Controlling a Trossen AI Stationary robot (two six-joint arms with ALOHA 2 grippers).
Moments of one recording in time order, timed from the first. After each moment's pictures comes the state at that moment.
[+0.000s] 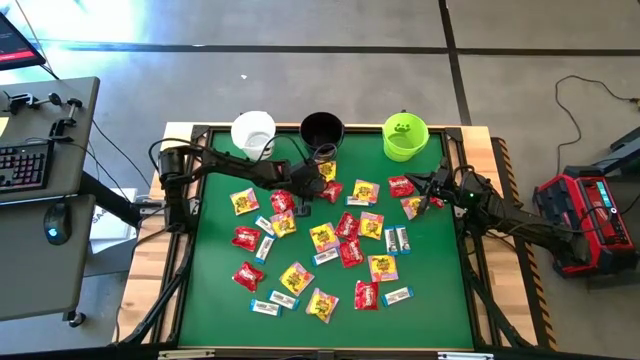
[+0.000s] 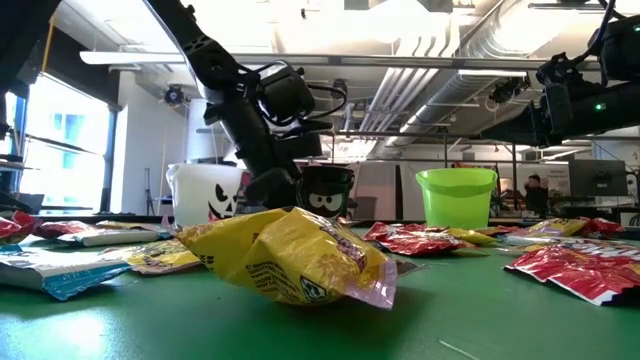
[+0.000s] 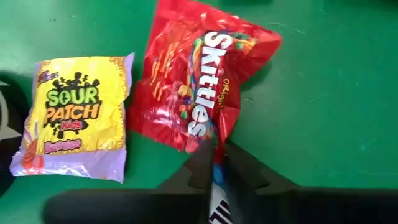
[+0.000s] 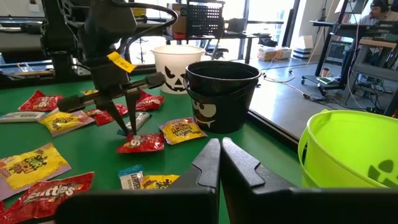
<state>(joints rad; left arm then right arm) 0.27 1.90 1.03 -0.11 -0.01 0.37 -0.45 0.13 0.01 0.02 0.05 -0.05</state>
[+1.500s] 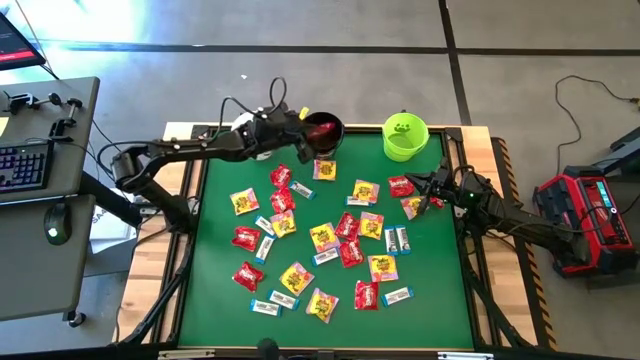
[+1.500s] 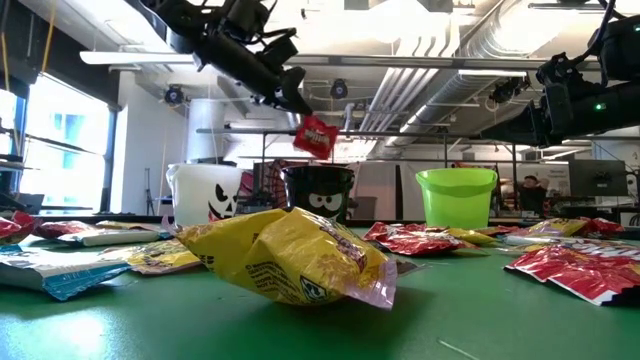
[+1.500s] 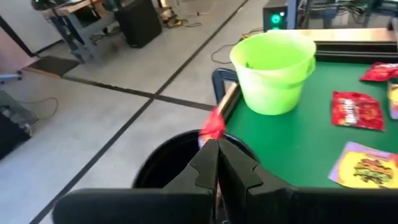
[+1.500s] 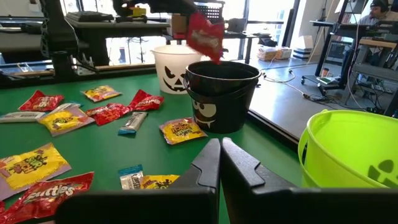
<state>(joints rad) 0.48 1.55 1.03 0.17 -0.14 0.23 -0.45 0.13 0.01 0.02 0.05 -0.05</state>
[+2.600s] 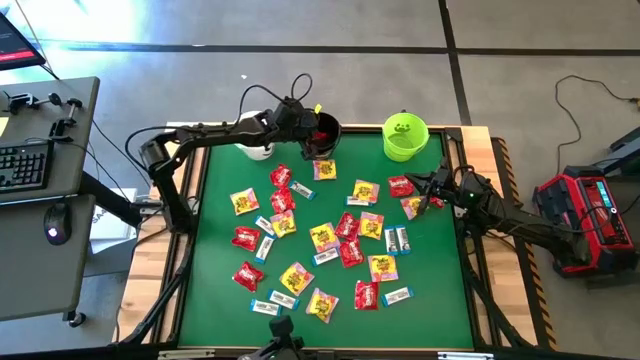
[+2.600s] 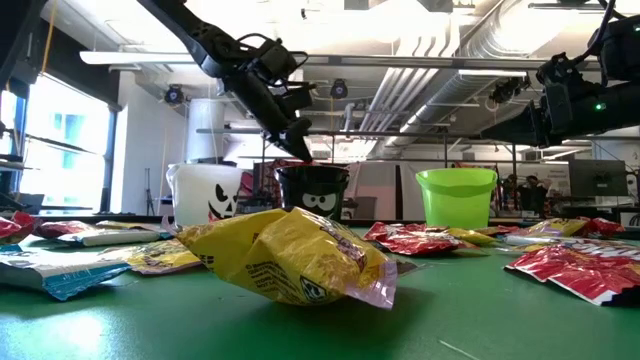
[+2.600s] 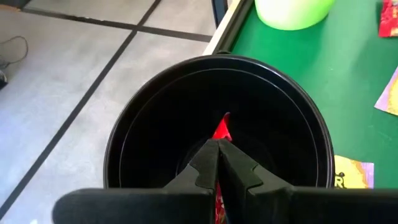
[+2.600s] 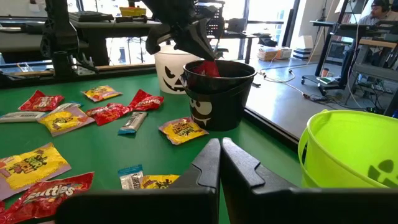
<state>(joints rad) 0.57 1.79 1.24 -0.11 -0.07 0.29 -0.45 0.13 0.01 0.02 0.05 -0.05</state>
